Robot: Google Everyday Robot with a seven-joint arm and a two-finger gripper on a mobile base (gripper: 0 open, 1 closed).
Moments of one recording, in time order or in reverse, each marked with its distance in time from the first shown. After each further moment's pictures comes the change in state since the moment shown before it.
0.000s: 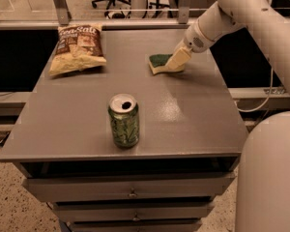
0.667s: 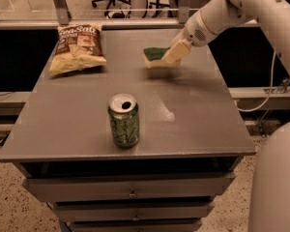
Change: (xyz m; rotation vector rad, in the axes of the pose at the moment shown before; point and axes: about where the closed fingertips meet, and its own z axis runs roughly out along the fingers) arm -0.027 0.021 -0.029 -0.031 -0.082 -0.021
